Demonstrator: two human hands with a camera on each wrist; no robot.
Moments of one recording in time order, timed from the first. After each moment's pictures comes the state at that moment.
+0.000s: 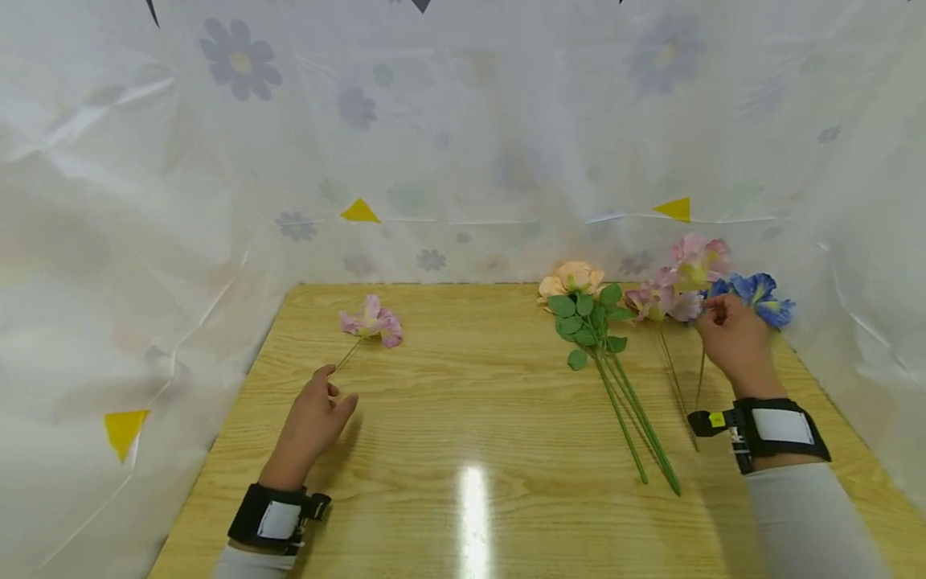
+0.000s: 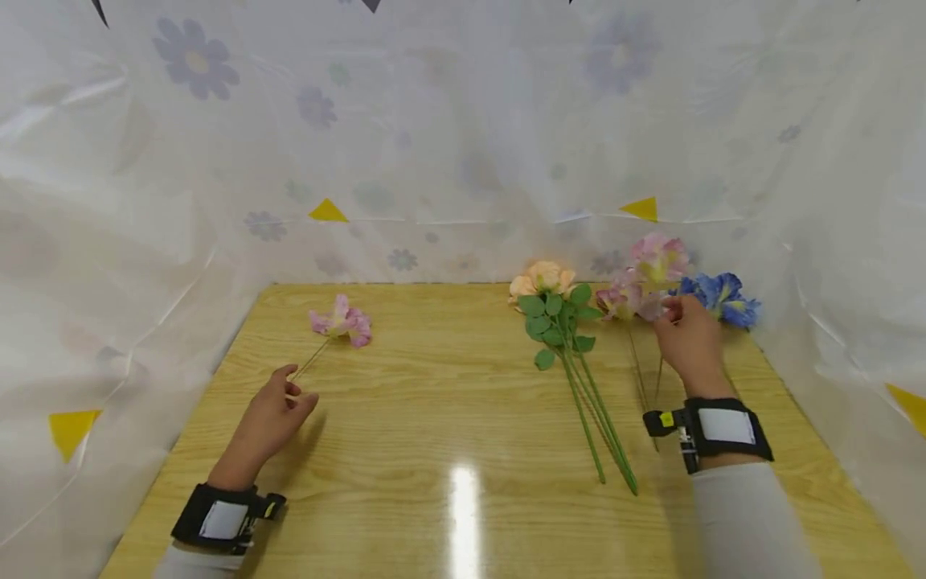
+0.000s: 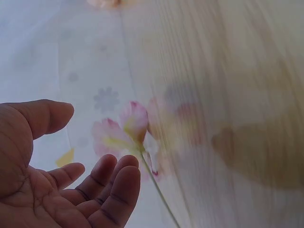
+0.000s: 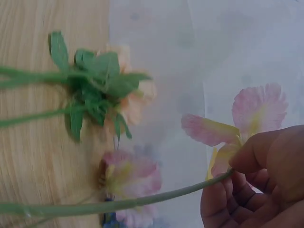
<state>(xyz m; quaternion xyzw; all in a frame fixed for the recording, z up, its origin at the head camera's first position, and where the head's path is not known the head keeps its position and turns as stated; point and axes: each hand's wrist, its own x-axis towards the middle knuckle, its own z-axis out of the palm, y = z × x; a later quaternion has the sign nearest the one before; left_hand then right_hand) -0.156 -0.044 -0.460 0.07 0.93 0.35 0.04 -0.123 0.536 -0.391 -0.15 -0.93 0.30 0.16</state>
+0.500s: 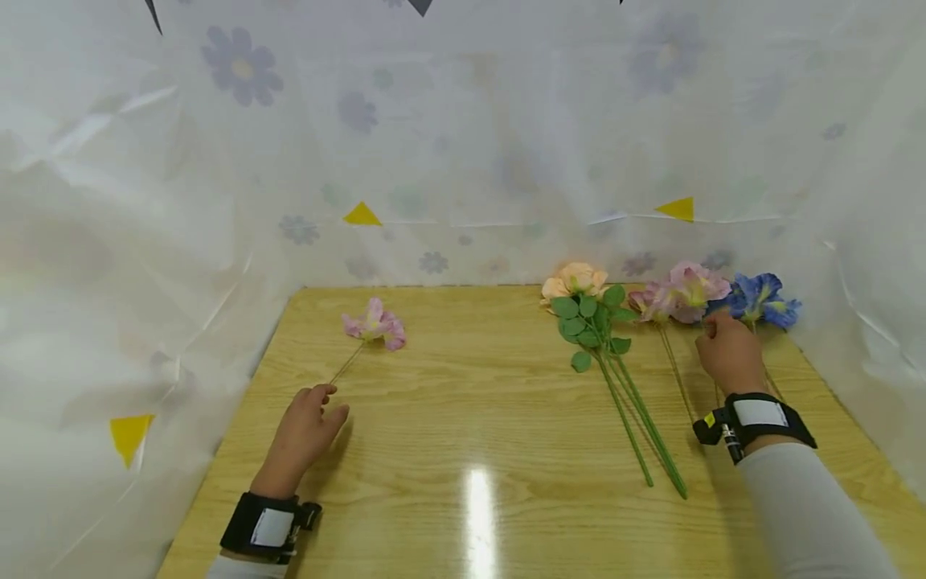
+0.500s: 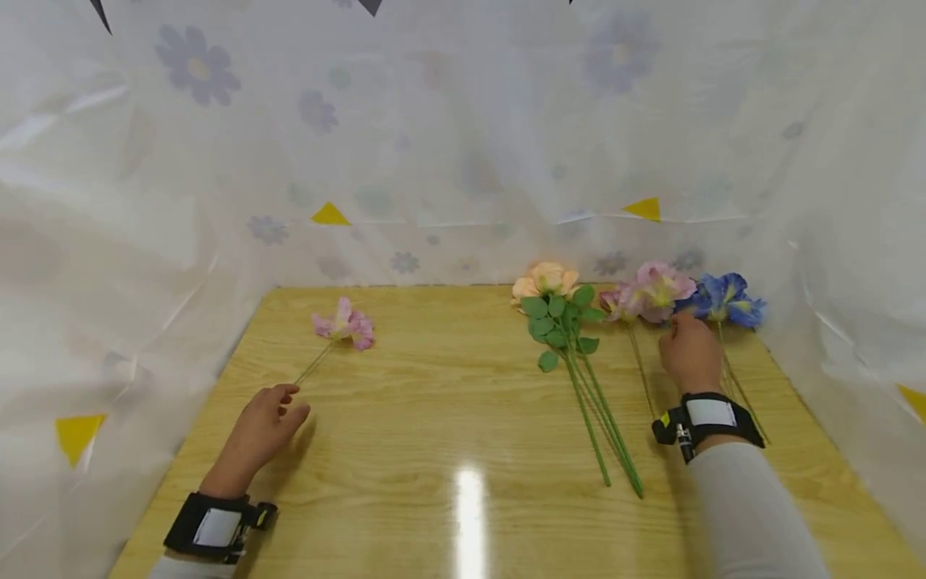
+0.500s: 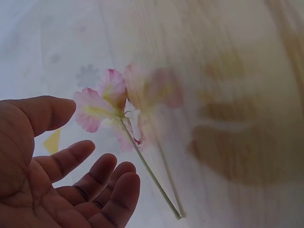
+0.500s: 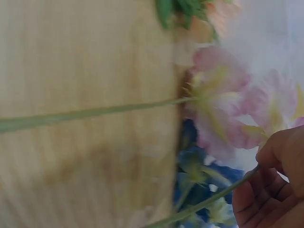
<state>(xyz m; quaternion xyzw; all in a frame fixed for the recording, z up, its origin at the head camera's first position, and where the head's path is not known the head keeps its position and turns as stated) -0.150 -0.062 -0.466 0.09 0.94 0.32 0.02 -0.145 0.577 -0.450 -0.10 -0.96 0.20 0.17</state>
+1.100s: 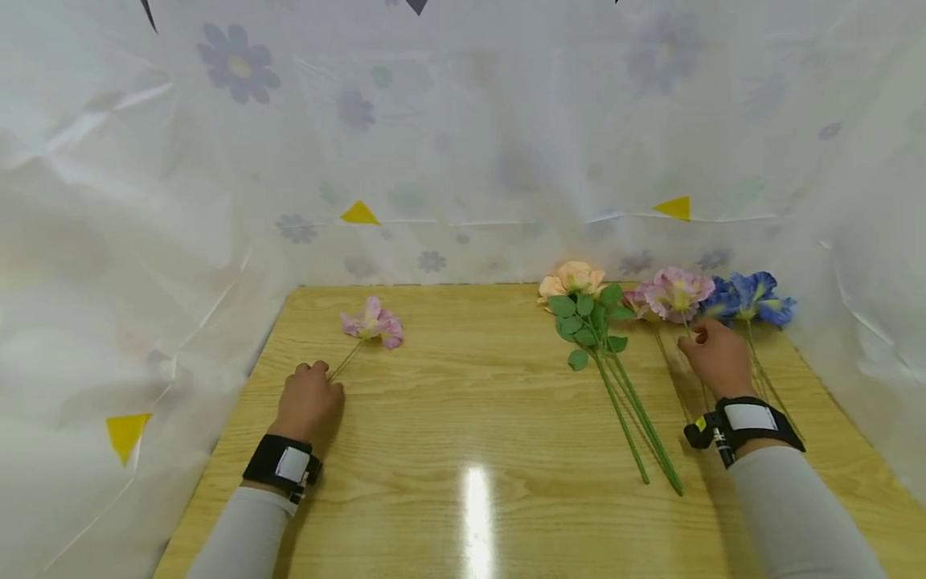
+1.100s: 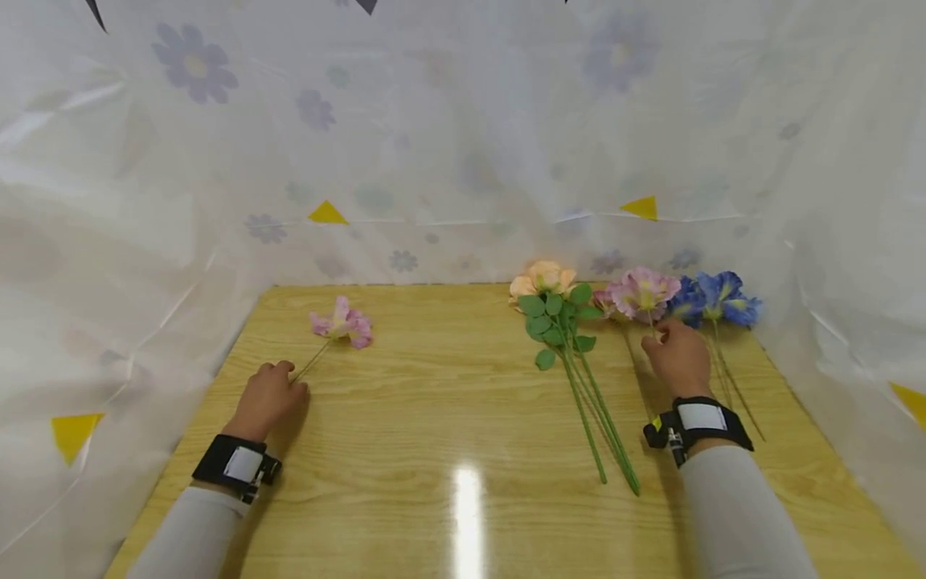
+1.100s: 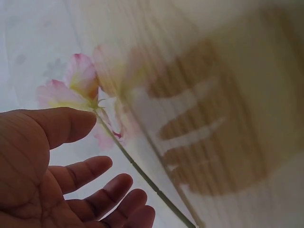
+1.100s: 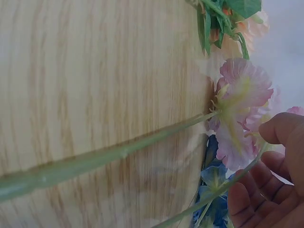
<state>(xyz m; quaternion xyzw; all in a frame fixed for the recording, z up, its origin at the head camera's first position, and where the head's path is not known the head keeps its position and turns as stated) -0.198 -0.058 -0.469 0.06 0.98 0.20 0.02 -0.136 0.568 -0.462 -0.12 -0.95 0.24 0.15</state>
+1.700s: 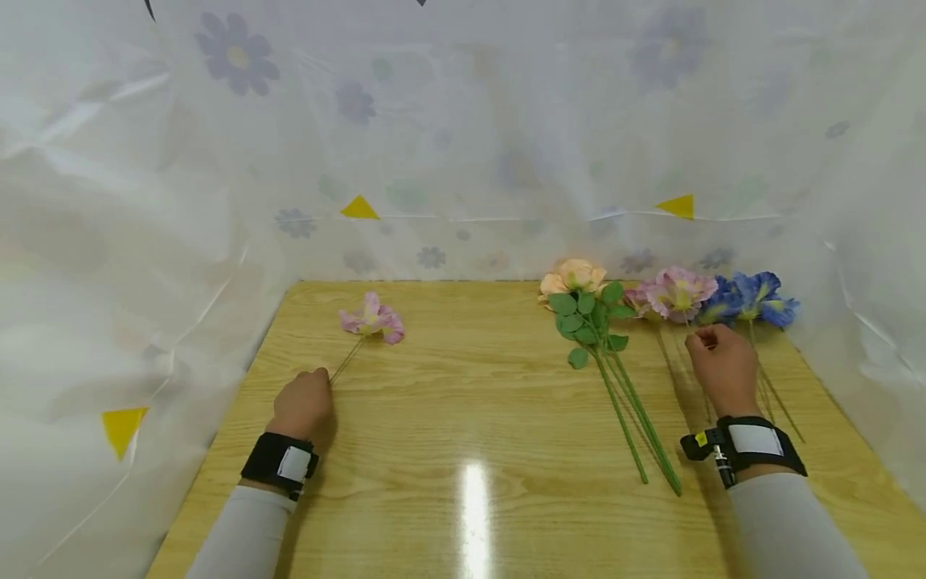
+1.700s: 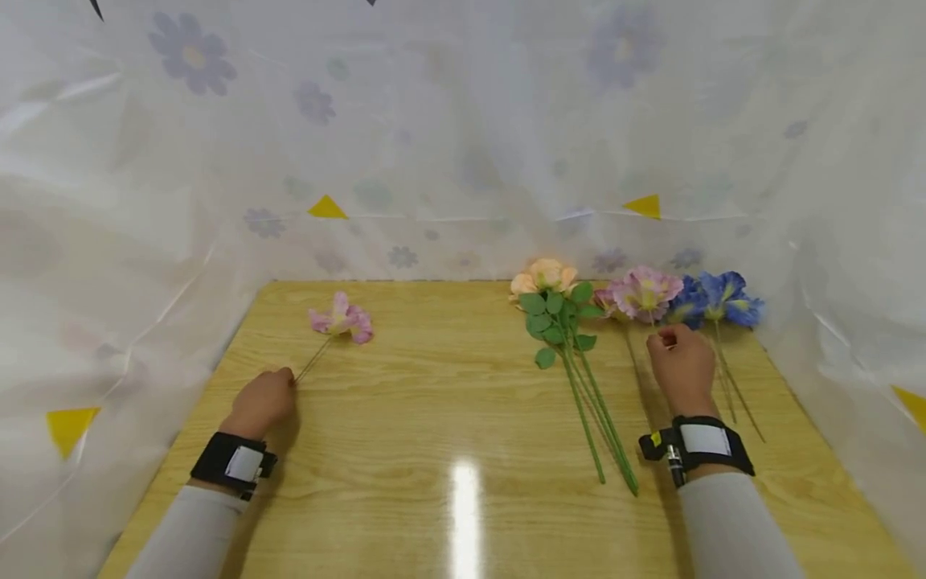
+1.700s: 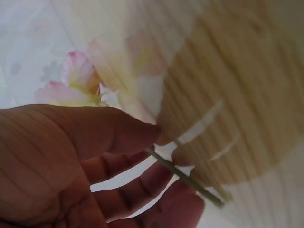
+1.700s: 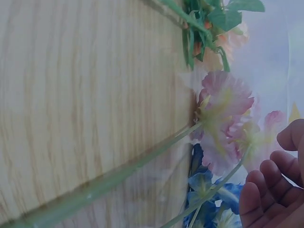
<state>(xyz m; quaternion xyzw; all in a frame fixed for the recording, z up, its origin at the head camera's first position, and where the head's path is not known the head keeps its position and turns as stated) -0.193 -0.060 -0.468 0.08 0.99 0.11 0.06 -0.122 0.549 -0.459 -0.15 -0.91 0.28 0.25</state>
